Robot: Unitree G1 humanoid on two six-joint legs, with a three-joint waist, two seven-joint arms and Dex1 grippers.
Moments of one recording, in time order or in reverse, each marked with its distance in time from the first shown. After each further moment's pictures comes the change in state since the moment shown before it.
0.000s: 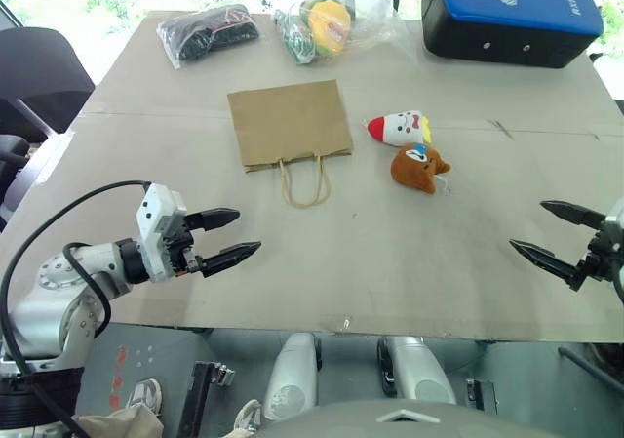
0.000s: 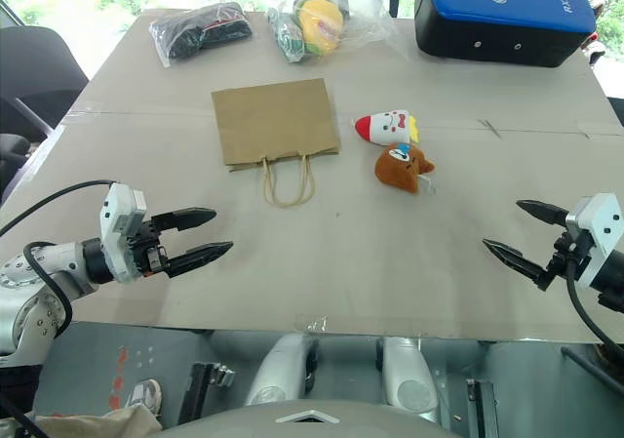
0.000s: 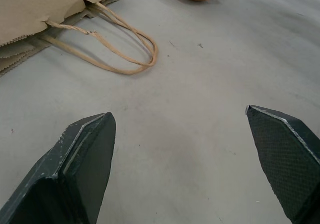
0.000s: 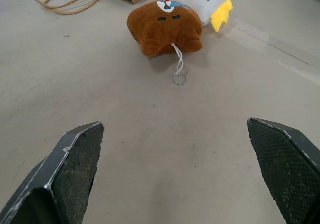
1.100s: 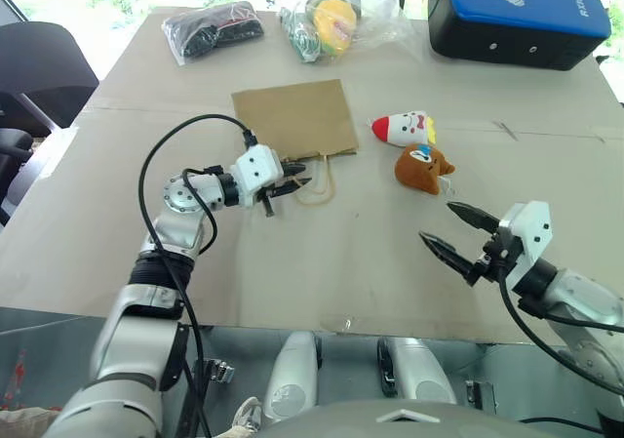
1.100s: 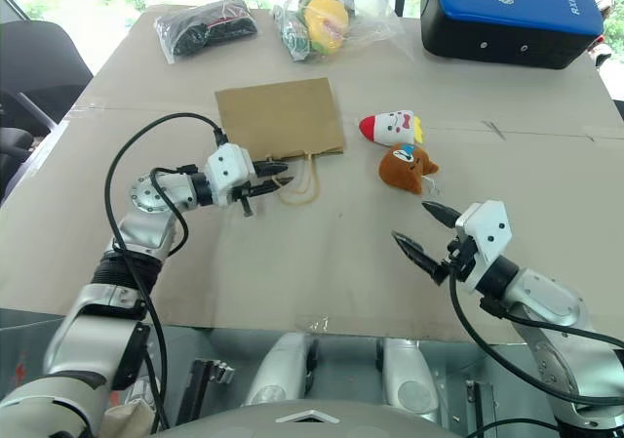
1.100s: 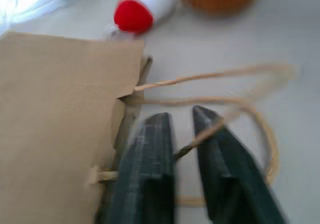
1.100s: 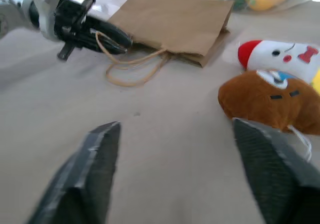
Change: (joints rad) left arm -0.627 -0.296 -0.378 0.593 0.298 -0.462 -0.004; right arm -0.074 0.313 0.431 -0.411 -0.069 0.139 -0.485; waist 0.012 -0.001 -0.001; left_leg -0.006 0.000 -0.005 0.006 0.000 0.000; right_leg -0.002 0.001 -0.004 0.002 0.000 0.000
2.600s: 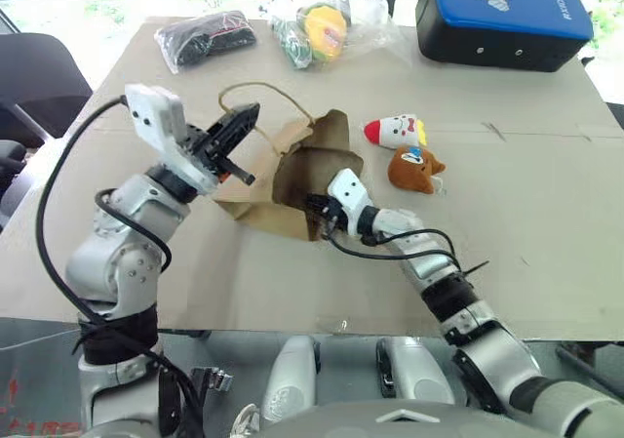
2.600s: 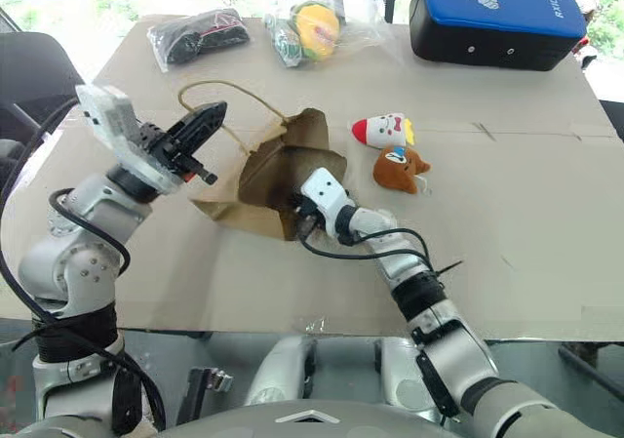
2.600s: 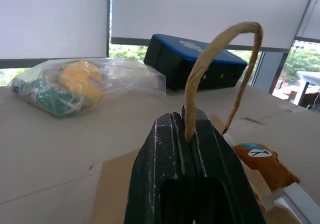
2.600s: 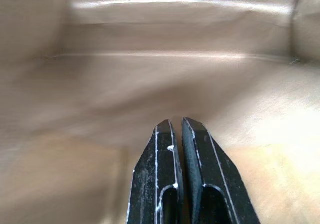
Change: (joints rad) left arm 0.252 -0.032 0.370 -0.731 -0.369 0.495 0.570; right arm -0.662 0.430 0.387 0.969 -0.400 -0.258 0.134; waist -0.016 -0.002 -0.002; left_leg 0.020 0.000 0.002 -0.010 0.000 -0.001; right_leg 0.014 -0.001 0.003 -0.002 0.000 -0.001
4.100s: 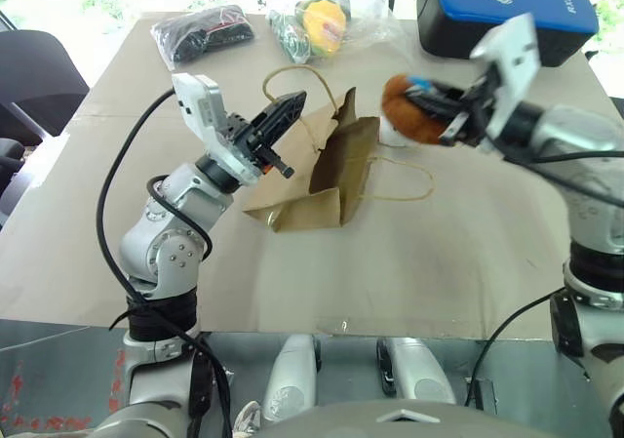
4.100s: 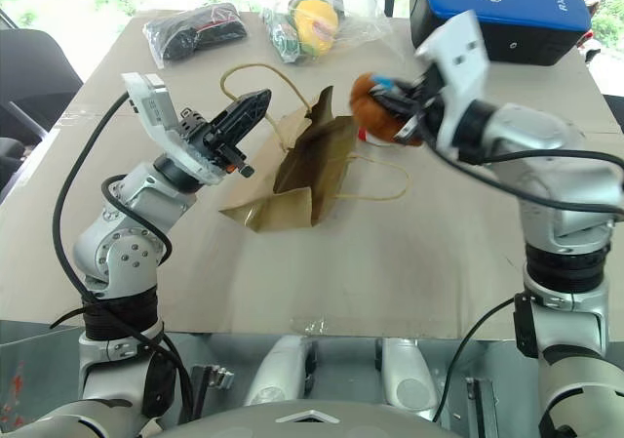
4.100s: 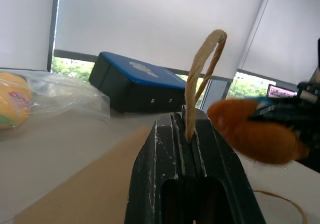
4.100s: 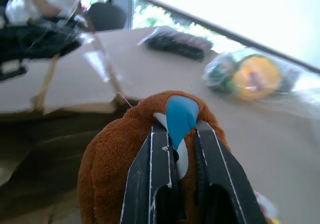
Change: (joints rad) left arm -0.122 -0.127 -0.104 0.040 -0.091 0.011 -0.011; right arm -0.218 -0.454 -0.234 -0.670 0.332 0.698 -0.026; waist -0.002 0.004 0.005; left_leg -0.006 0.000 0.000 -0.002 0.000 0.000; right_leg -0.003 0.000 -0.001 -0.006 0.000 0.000
